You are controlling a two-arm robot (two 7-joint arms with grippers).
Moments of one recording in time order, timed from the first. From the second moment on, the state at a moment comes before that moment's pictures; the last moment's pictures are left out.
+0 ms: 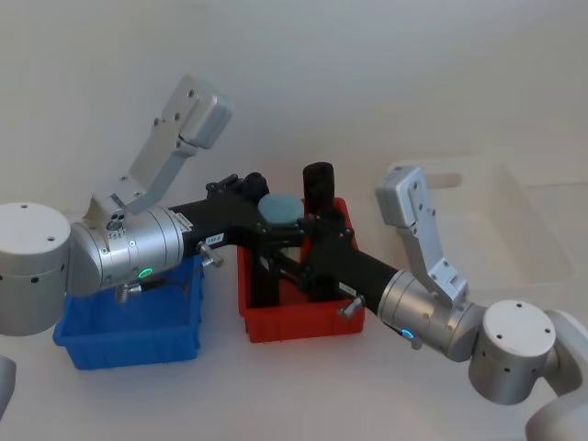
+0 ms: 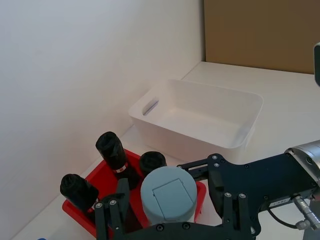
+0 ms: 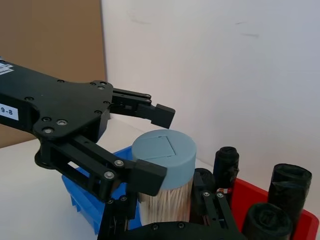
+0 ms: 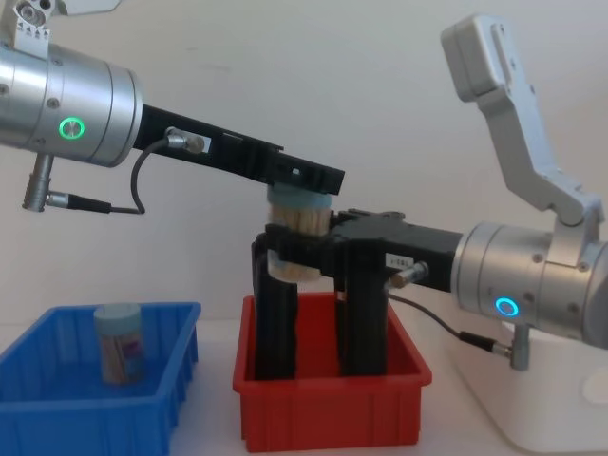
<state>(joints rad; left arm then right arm) -0.53 0.37 0.33 -1.61 -0.21 0.55 -0.62 0.43 0.09 -0.37 -1.26 0.18 -0.03 0.54</state>
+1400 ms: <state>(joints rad) -0.53 0.37 0.33 -1.61 -0.21 0.55 -0.62 0.28 0.29 -0.20 -1.44 0.27 0.09 0.19</state>
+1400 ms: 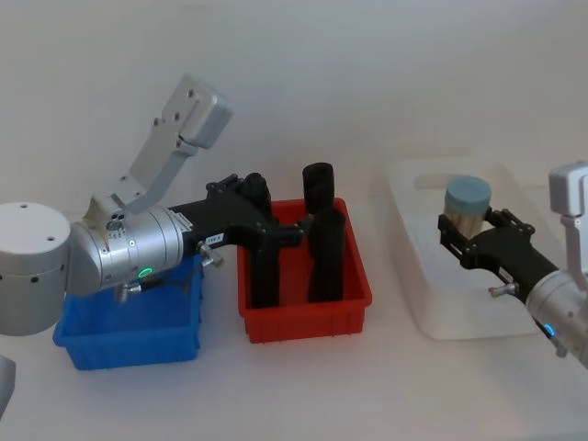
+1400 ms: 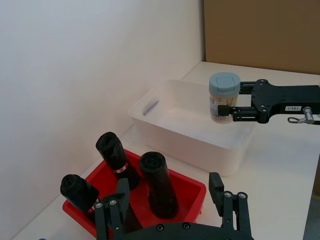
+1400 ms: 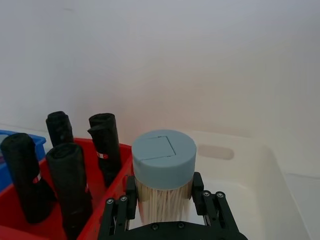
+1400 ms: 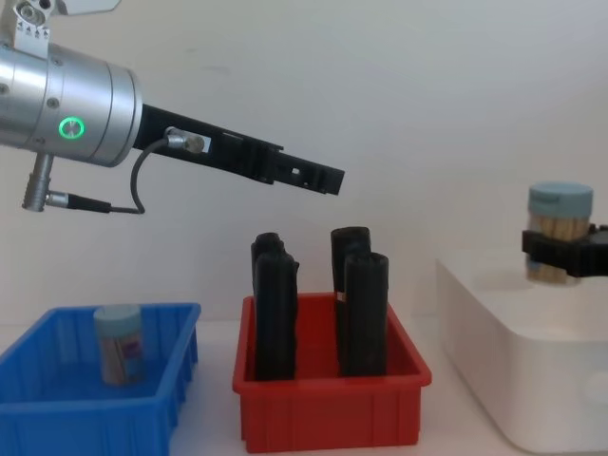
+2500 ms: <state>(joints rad) -0.53 0.37 0.33 -1.61 -0.21 0.55 -0.62 0.40 0.25 -0.20 -1.27 0.26 0.21 0.17</state>
